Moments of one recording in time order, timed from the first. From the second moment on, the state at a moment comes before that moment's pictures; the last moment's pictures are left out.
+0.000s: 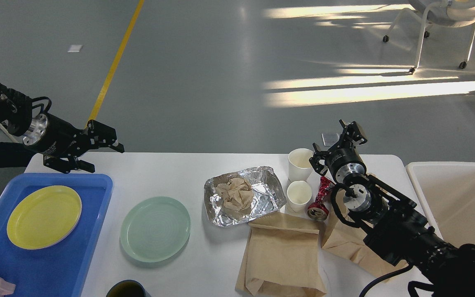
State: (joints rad) left arm -1.56 0.47 1.13 -0.56 0.09 -0.96 -0.38; right arm 0.69 -0.06 0.72 0.54 0.06 0.00 0.33
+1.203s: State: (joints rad) left arm -1.67 0.12 1.45 -0.95 0.16 -0.96 -0.26; right arm 0.69 -0.06 0.72 0.54 0.06 0.00 0.33
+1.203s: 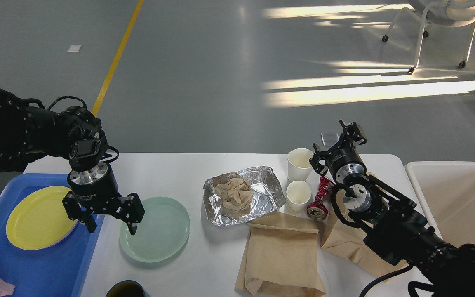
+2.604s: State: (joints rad) left arm -1.56 0.00 1.40 -1.06 0.15 -0.96 -0.09; right arm 0.69 -0.06 0.72 0.54 0.06 0.00 0.33
